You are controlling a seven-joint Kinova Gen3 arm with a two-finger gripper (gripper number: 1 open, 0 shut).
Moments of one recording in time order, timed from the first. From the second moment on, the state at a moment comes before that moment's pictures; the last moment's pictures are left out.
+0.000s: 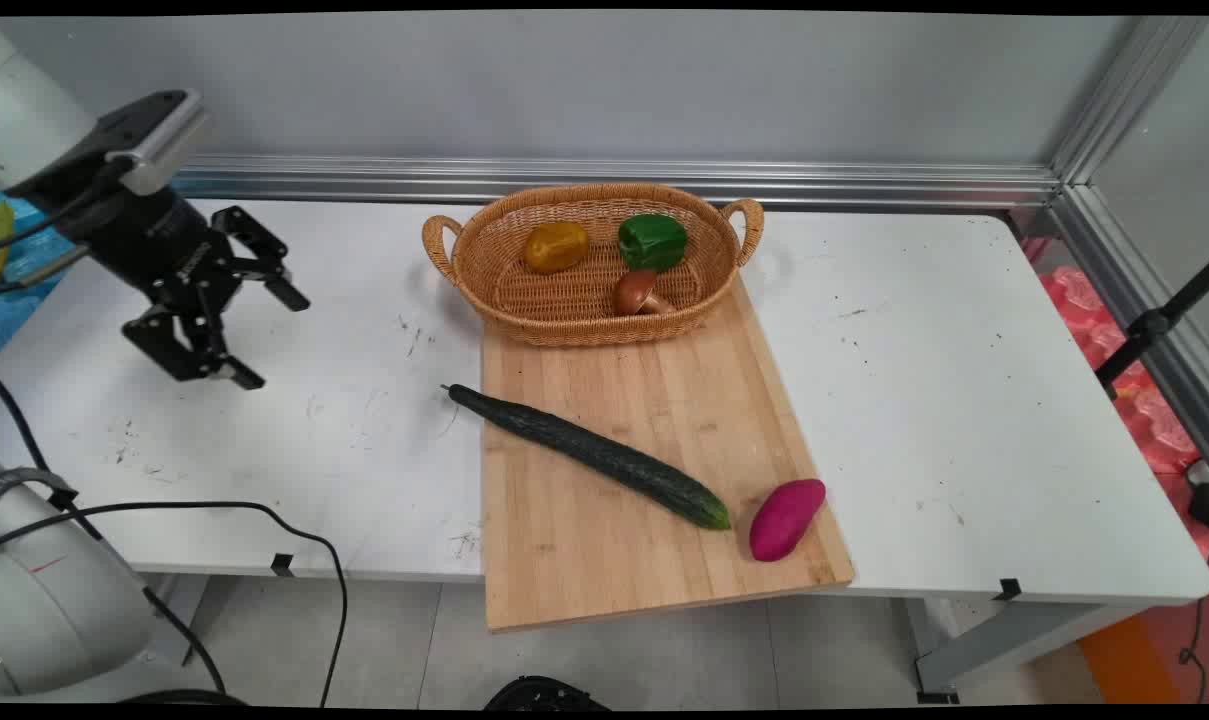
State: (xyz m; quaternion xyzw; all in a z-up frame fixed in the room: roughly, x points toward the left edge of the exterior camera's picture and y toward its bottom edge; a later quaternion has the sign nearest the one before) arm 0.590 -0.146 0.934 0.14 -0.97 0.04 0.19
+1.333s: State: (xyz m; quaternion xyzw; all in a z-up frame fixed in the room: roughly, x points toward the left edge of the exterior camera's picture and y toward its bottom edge) arm 0.394 -0.254 0.859 0.07 -0.97 0.07 0.24
